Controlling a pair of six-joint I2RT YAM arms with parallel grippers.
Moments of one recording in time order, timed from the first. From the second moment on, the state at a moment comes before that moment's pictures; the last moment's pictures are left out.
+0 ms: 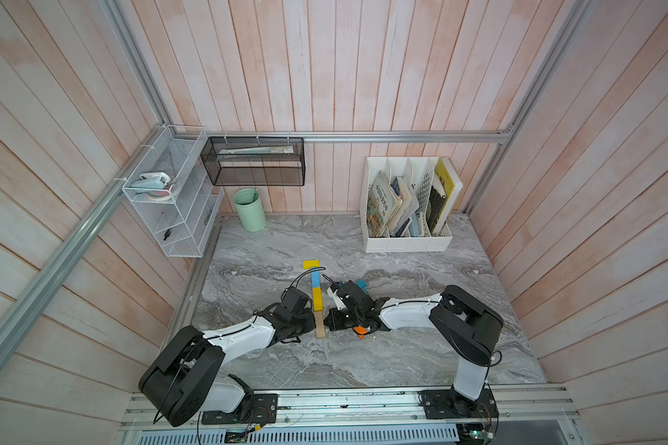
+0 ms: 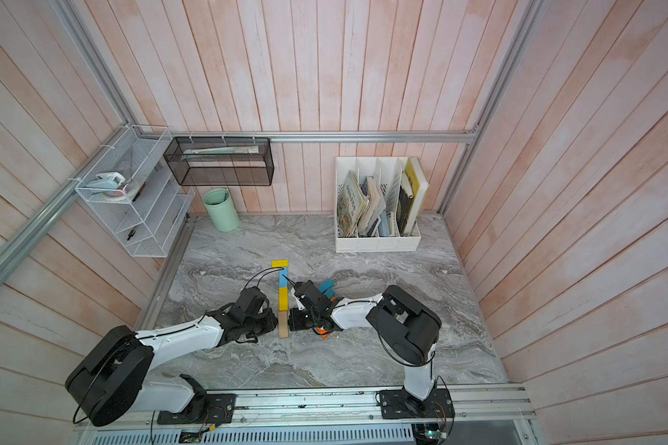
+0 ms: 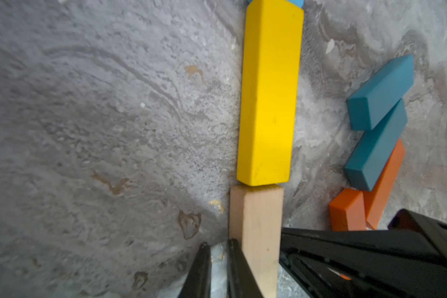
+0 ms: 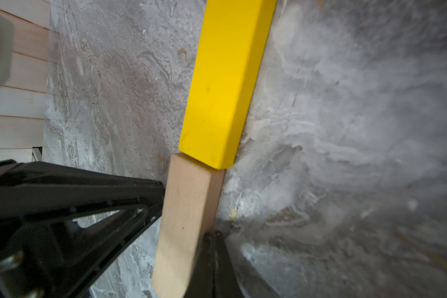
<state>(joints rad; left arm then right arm) -0.61 1.39 0.53 -0.14 0.10 -0.86 0.94 1.86 0.92 0.09 -0.29 0.73</state>
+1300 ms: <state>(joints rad) -0.61 1.39 0.53 -0.14 0.11 -0.85 0.94 1.86 0.89 0.14 -0.29 0.74</state>
